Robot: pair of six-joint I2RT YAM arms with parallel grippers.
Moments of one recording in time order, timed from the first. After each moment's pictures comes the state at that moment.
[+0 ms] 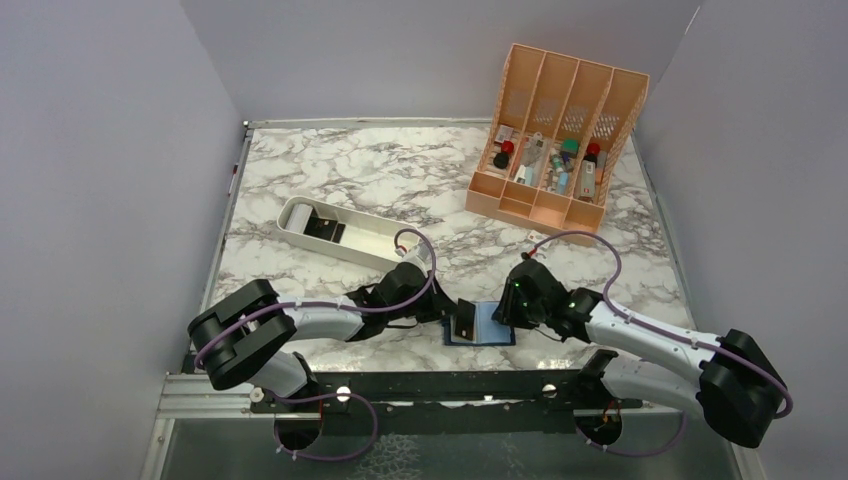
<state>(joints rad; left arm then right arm) -0.96 1.44 0.46 0.43 0.08 -1.09 0.78 1.04 0.44 -0.35 0.11 0.87</state>
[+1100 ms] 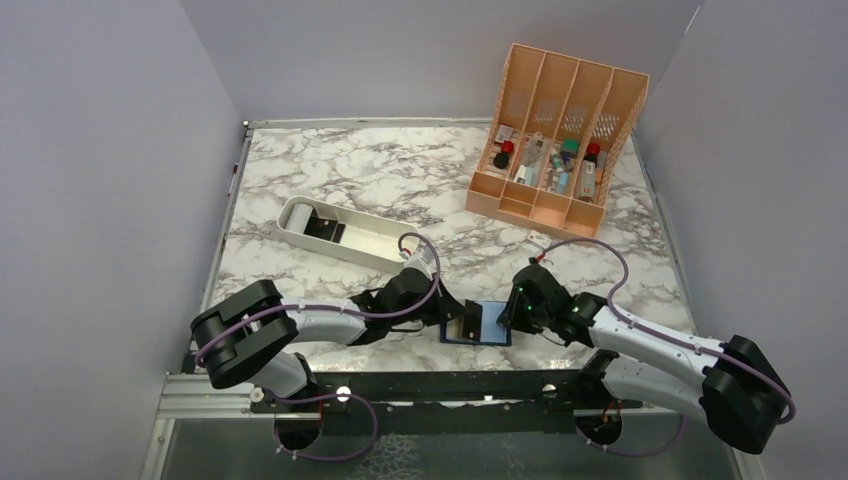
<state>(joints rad) -1.02 1.45 0.46 0.49 0.04 -1.15 0.78 1.01 0.40 -0.38 0.12 0.94</state>
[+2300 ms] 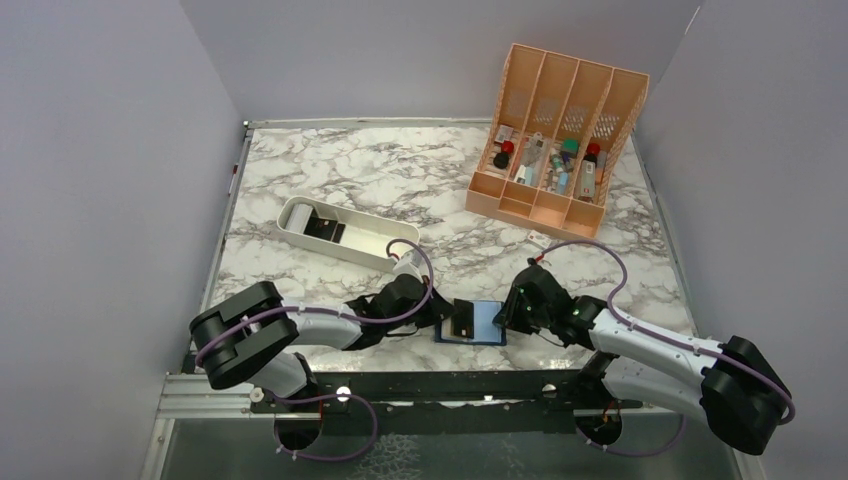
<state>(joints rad) -1.02 1.44 0.40 0.52 -0.07 -1.17 0.78 1.00 0.36 -0.29 0.07 0.95</state>
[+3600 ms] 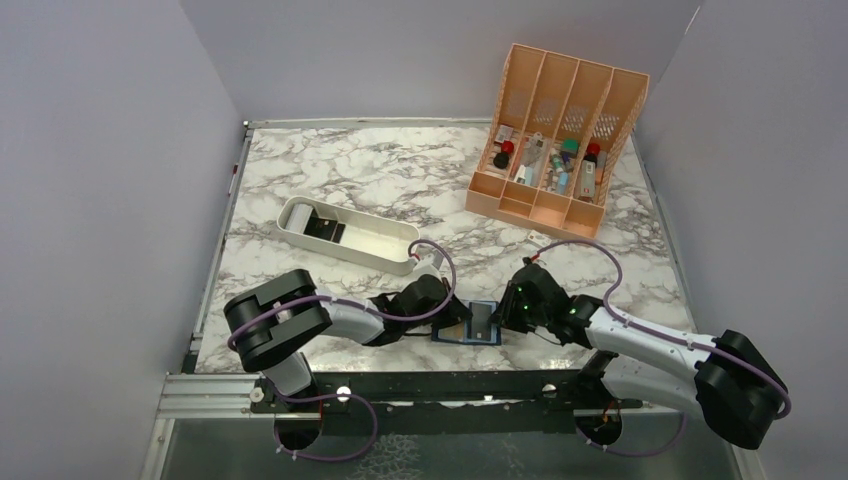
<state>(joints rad) -1.08 1.61 0.52 0.53 -0.07 -1.15 0.78 1.04 0.36 -0.23 0.03 0.95</state>
